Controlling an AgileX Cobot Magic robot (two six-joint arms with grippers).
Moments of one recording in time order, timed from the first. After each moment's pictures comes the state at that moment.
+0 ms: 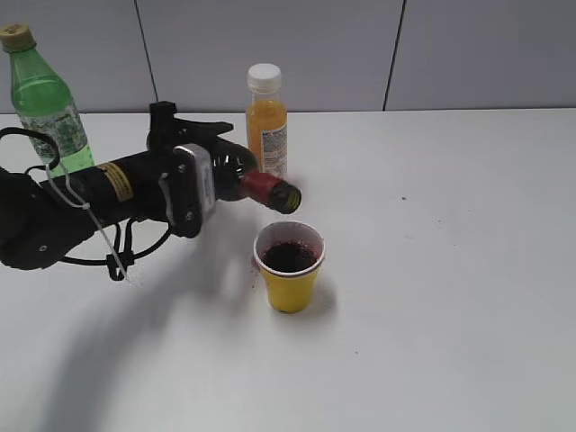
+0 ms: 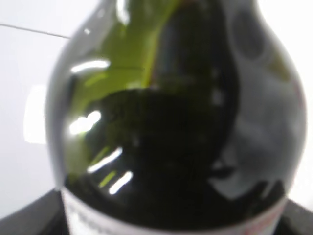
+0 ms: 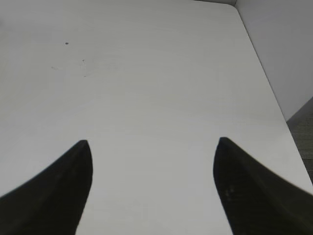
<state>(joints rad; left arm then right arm) -0.35 2.02 -0.82 0.30 -0.94 1.30 -0.08 0.00 -0.41 0.03 0.95 -0.19</state>
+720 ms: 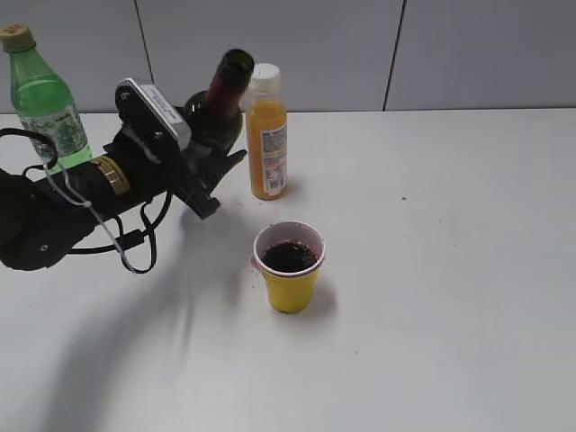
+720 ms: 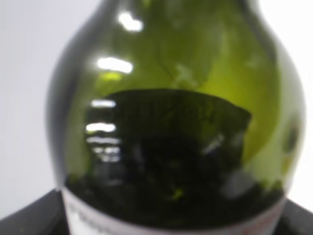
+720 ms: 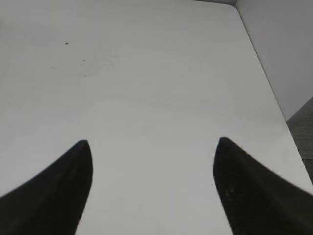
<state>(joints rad) -0.36 2.02 -0.82 0.25 -1.03 0.51 -0.08 0.00 -0.41 0.03 0.95 -0.19</state>
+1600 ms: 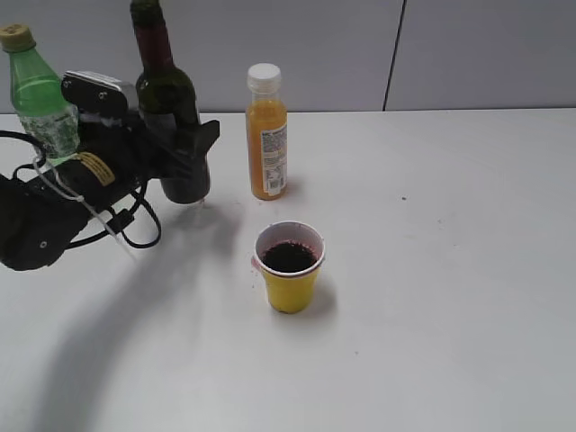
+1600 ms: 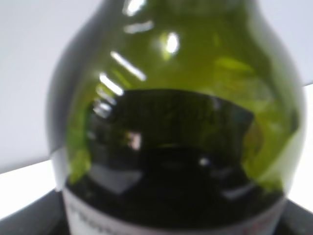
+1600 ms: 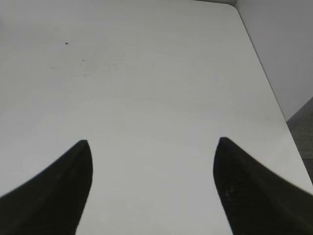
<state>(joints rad) -0.32 2.04 -0.81 0.09 -1.08 0.03 -0.08 0.00 -0.41 0.03 0.95 -0.19</state>
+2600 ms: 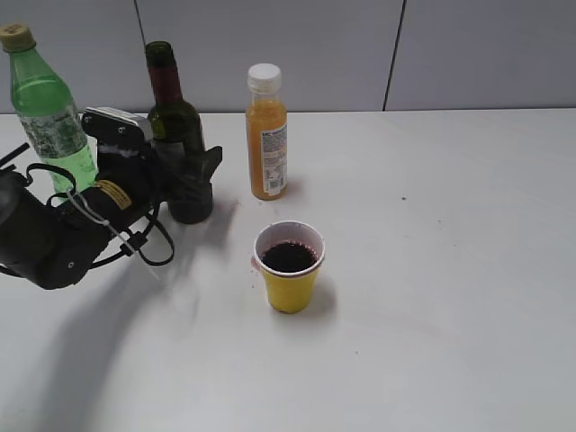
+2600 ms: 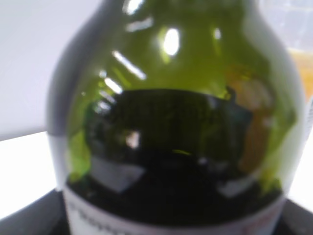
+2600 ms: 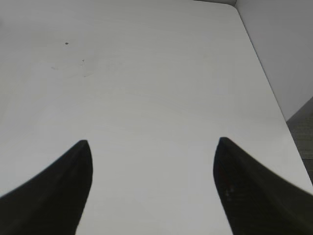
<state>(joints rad) -0.32 2.21 -0.88 0.05 -1.16 0.06 -0.08 0.00 -0.41 0.03 0.95 -0.19</state>
